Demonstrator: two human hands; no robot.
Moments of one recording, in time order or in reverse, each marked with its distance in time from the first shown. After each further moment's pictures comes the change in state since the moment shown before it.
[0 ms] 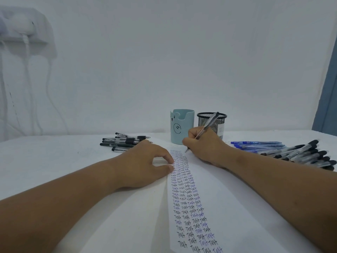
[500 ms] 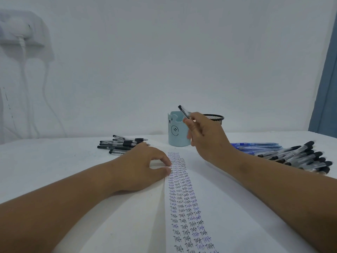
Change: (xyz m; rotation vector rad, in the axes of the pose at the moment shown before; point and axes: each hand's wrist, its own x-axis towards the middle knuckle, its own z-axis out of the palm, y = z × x) left_hand 0.003 -0.007 0.002 0.008 0.003 0.038; right_hand -0.008 -0.016 -0.011 0.010 0.231 -0.282
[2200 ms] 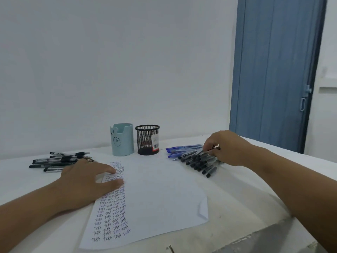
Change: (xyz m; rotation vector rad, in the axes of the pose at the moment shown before) left_hand -0.008 0.036 0.013 0.097 -0.007 -0.229; right_hand -0.067 0.020 -0.228 -0.798 -0.387 0.312
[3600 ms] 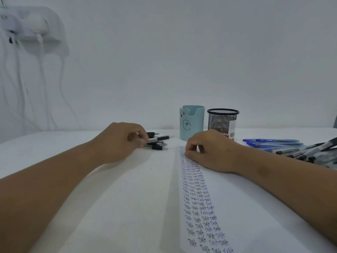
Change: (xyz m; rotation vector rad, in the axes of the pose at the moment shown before) left_hand 0.019 -0.089 -0.046 -0.156 0.260 -0.004; right_hand 0.087 -0.189 0.105 0.270 -0.039 -0.591
